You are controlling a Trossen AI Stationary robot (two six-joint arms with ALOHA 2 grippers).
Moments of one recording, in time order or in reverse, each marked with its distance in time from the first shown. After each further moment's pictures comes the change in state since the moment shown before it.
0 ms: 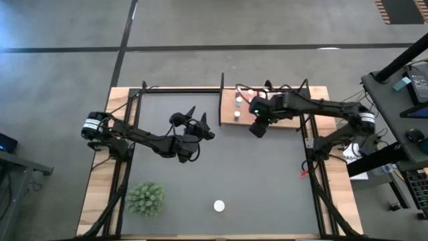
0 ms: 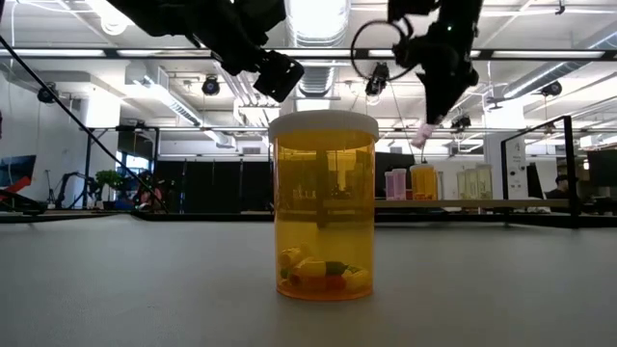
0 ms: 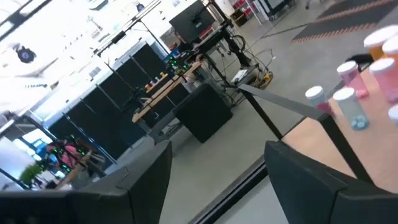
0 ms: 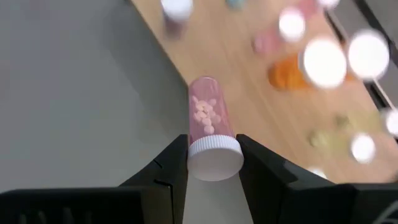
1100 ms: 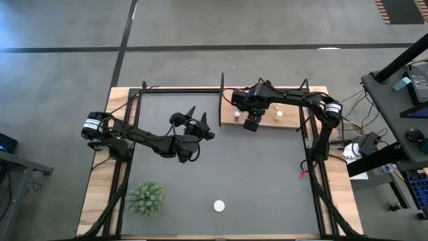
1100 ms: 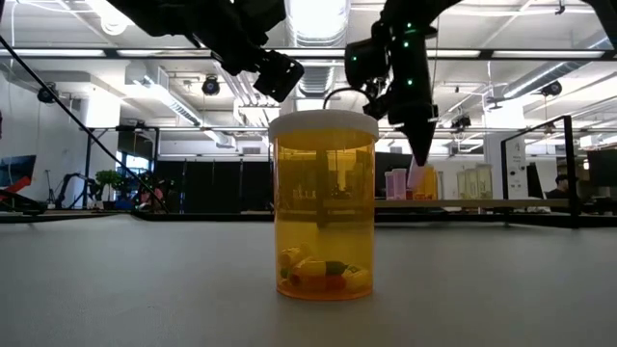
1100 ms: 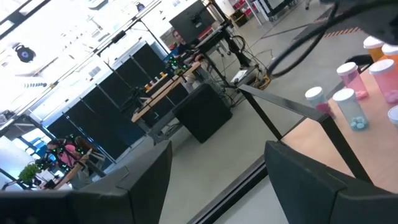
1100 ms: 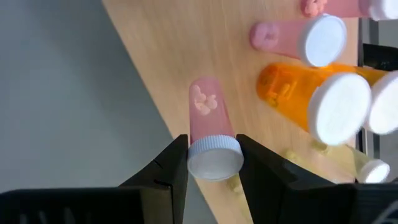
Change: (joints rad) left arm 0.000 0.000 0.000 0.000 0.000 -0.007; right arm -0.143 0.391 0.235 -0.182 0.001 -0.290
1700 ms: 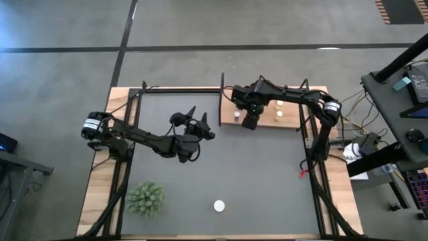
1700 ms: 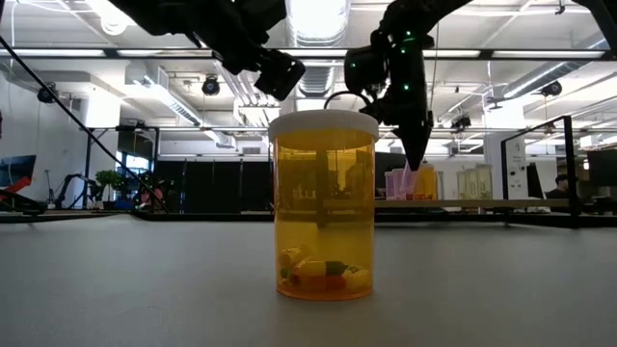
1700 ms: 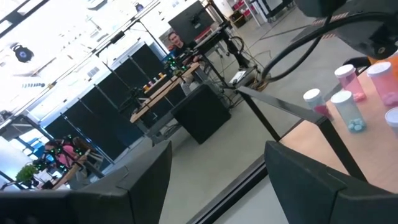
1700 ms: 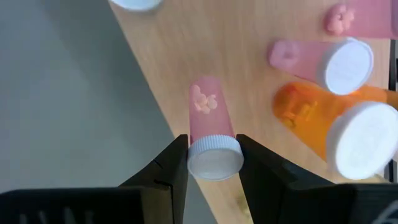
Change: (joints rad) left arm 0.000 0.000 0.004 0.000 0.007 0.000; right arm -0.053 0.019 0.000 0.055 -0.098 -0.068
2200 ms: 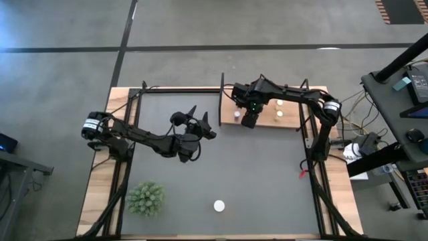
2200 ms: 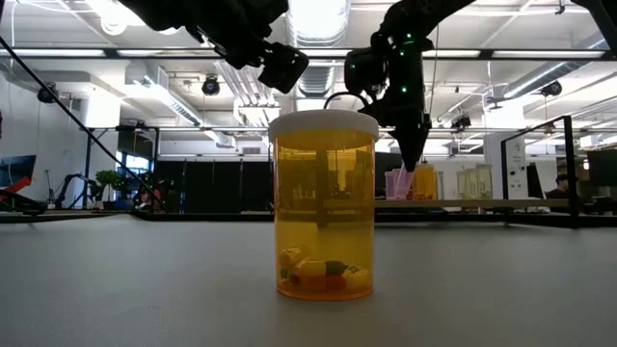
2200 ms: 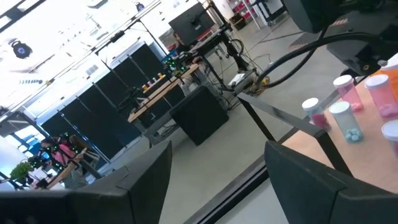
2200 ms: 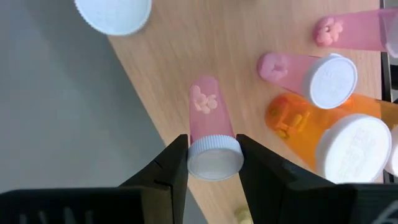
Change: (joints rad) left arm -0.001 0.000 0.028 0.001 0.003 -0.001; right arm -0.016 0.002 0.000 0.037 -0.004 -0.003
